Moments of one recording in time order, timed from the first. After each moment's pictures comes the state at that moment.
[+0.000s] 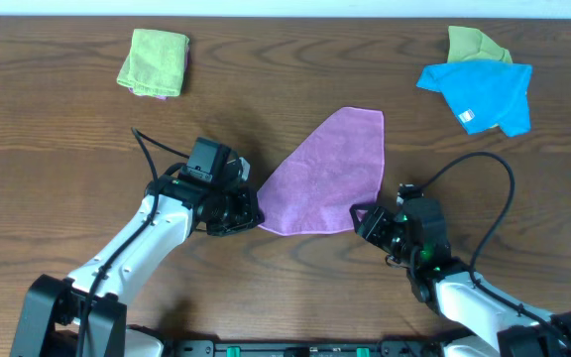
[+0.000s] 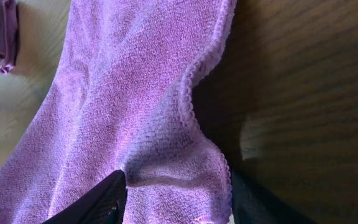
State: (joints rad) left arm -0.36 1.49 0.82 -0.58 0.54 -0.56; right arm 0.26 1.34 0.21 0.36 -0.25 0.87
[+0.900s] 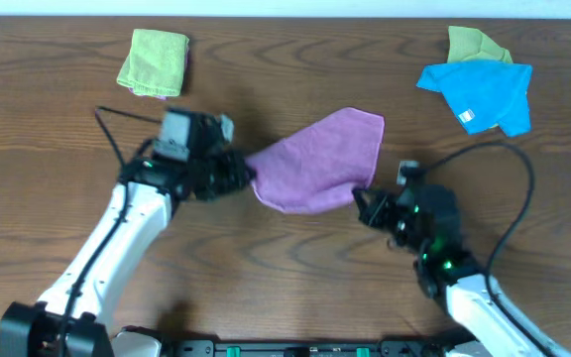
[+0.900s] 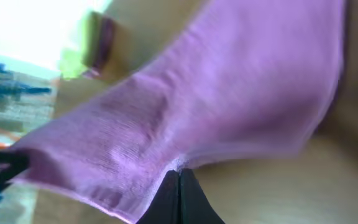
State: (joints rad) left arm -0.24 1.44 1.00 -0.56 0.56 -0.56; right arm 0.26 1.15 0.36 0.27 -0.36 0.82
